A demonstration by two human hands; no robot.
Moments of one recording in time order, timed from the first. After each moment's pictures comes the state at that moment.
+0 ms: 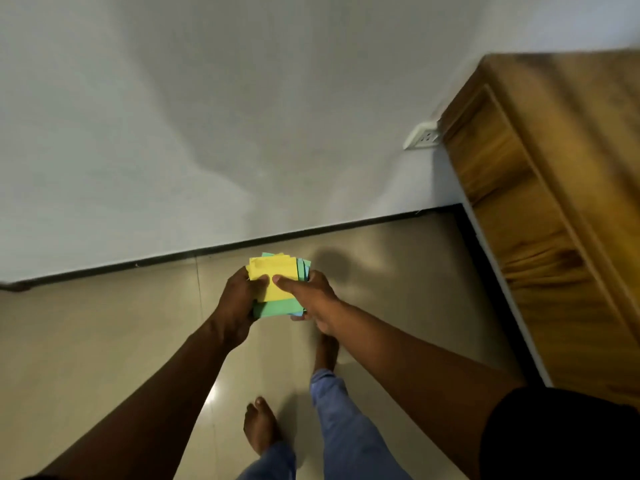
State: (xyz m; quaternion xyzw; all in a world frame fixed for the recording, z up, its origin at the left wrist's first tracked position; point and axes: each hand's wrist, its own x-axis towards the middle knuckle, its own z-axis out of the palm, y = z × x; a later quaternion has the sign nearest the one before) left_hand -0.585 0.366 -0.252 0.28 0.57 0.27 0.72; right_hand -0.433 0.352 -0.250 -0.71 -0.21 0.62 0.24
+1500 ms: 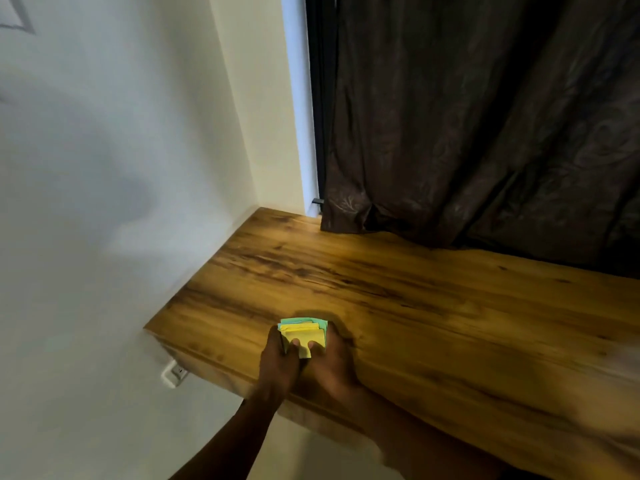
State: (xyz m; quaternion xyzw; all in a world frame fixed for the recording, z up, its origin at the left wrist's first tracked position) left_hand -0.081 0.348 -0.037 0.77 0.31 0.13 0.55; right_hand -0.021 0.248 -0.044 -0.87 -0.07 0.17 0.45
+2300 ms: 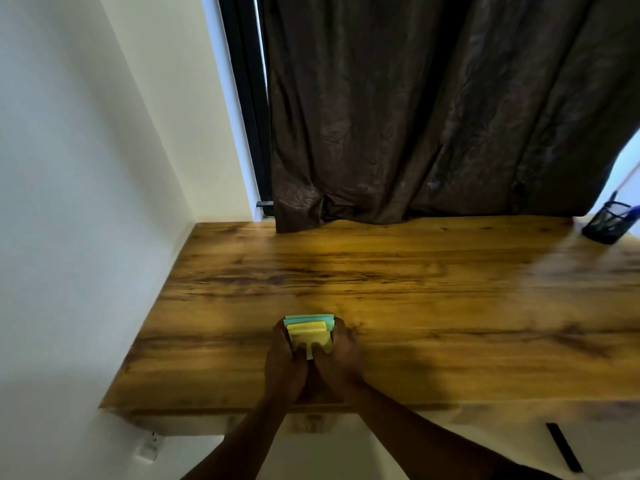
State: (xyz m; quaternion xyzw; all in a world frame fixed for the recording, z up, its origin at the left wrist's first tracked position) left_hand -0.051 0.409 -0.059 0.84 0.11 0.07 0.52; right_hand -0.035 0.293 -0.052 -0.90 0.11 0.03 0.42
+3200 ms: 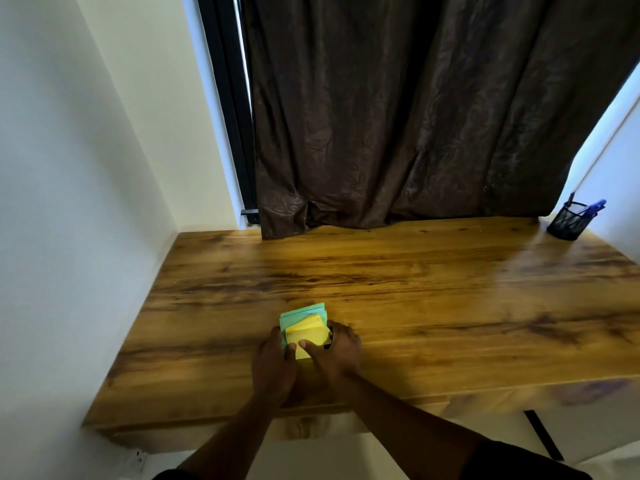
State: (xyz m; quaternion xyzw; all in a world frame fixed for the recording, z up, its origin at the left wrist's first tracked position) left_hand -0.032 0.419 -0.071 0.93 0.09 0.03 0.36; right_hand -0.029 0.282 -0.054 -0.92 0.14 0.01 0.36
